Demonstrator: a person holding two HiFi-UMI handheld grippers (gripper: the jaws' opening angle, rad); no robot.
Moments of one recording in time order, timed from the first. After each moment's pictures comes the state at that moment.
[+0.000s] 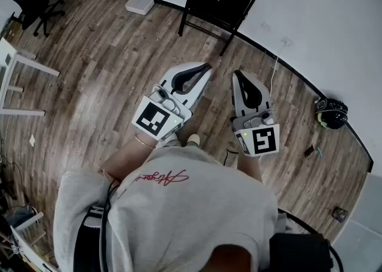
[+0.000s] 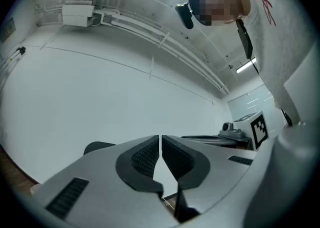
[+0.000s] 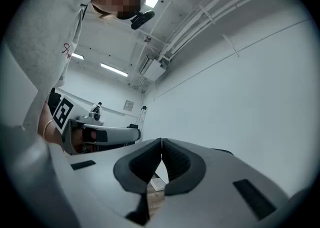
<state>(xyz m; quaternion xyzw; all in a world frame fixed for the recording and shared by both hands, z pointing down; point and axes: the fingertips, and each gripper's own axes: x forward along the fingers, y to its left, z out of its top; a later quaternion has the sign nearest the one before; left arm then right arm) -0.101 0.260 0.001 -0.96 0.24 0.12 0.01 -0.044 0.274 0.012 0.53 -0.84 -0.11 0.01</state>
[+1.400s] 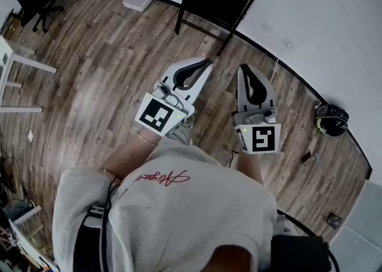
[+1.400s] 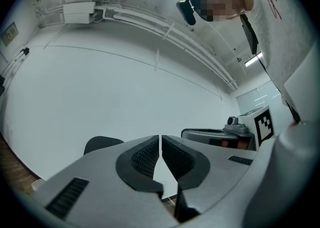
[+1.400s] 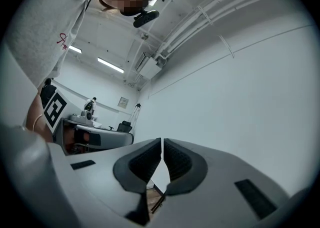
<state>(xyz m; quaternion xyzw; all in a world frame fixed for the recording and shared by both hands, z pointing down) -0.033 0.206 0.024 -0.95 0.28 0.10 0.00 0.032 0.220 0.019 0.56 -0.82 -0.13 0.02</state>
